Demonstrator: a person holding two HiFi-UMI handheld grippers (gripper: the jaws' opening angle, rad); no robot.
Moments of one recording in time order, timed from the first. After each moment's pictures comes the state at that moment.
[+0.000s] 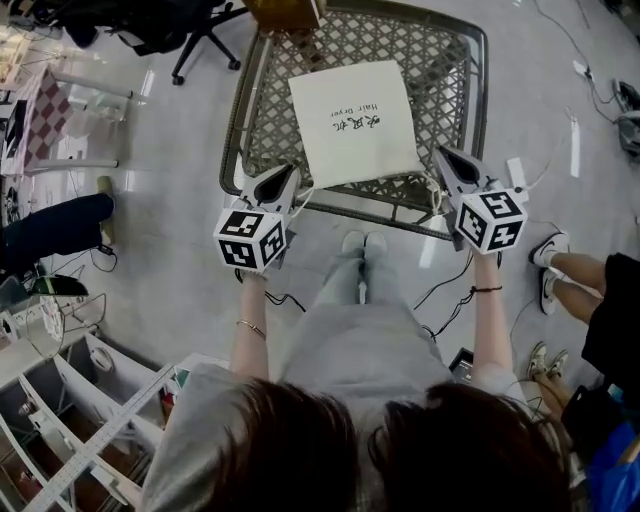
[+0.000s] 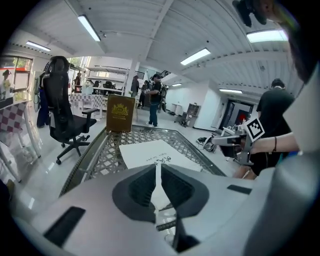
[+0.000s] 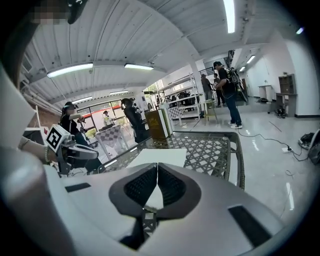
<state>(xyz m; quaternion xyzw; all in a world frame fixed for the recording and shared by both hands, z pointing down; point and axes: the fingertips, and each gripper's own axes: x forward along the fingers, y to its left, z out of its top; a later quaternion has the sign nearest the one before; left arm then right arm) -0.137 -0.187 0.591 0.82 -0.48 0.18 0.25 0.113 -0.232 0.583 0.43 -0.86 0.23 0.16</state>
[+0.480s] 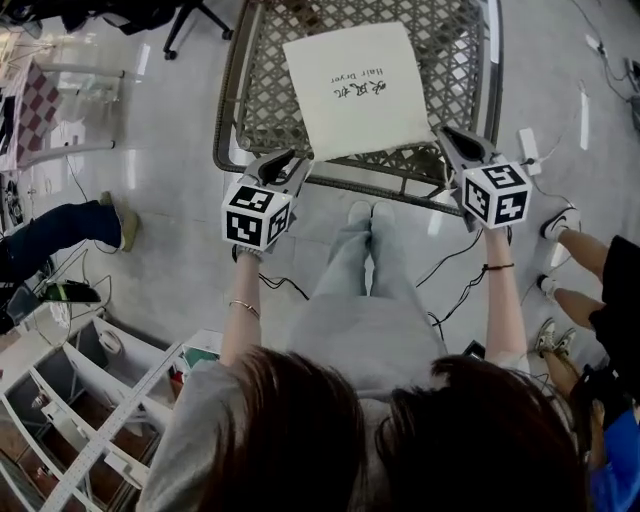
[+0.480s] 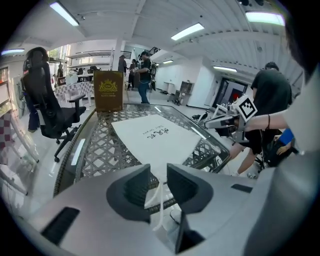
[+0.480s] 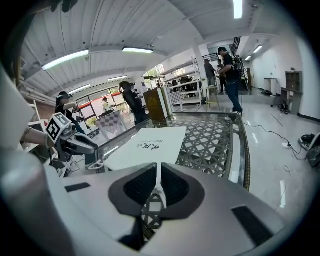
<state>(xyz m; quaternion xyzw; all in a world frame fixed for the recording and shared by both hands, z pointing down) -0.134 -0.164 0.657 0.82 -0.41 0.30 0.27 0.113 -0.219 0.651 0.40 -0.85 0.26 0.23</state>
